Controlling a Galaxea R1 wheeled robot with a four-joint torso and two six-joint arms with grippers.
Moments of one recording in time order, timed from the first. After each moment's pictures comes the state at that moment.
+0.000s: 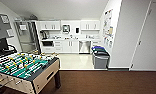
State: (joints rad) left arm 1.51 2.71 -2.24 0.02 -0.05 -0.03; right arm -1.50 2.62 -2.04 0.25 -0.06 -0.23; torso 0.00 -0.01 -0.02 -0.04
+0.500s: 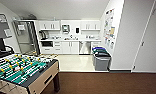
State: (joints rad) left arm 1.51 2.71 -2.24 0.02 -0.05 -0.03; right arm -1.51 2.63 -2.04 0.25 -0.06 -0.23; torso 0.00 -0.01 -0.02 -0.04
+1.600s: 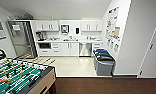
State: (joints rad) left arm 1.51 2.72 -2.24 0.02 -0.05 -0.03; right arm -1.51 2.63 -2.05 0.25 -0.05 -0.23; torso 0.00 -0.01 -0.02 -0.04
